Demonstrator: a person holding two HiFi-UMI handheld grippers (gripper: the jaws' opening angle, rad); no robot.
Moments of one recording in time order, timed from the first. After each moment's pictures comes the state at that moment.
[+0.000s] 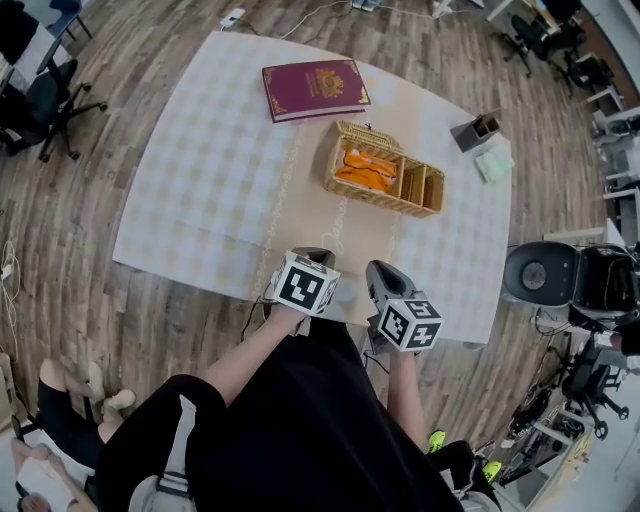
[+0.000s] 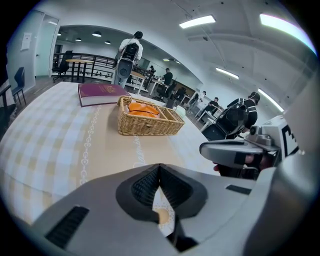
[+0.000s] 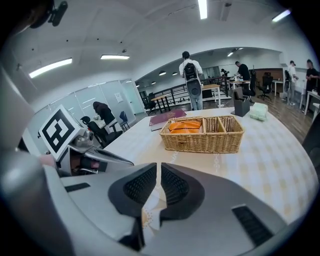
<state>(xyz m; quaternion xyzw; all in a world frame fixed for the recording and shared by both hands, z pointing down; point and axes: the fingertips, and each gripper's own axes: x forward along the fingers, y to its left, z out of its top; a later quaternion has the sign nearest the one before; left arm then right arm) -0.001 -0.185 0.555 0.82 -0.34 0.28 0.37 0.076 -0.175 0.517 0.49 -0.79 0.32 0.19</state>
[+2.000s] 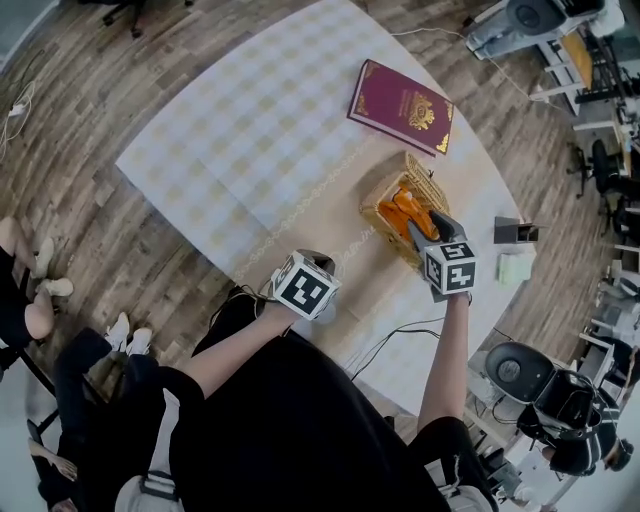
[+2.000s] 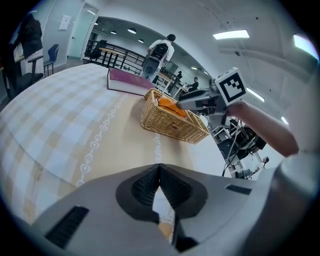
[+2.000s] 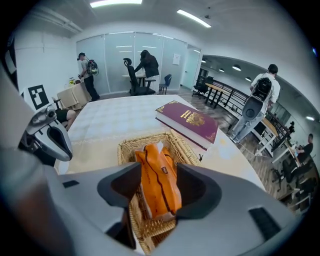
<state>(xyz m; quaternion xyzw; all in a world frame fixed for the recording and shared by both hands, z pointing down) -0.017 -0.217 0.599 0.74 -0.43 0.22 0.46 0.069 -0.400 0.553 0.25 -0.84 0.07 0.47</state>
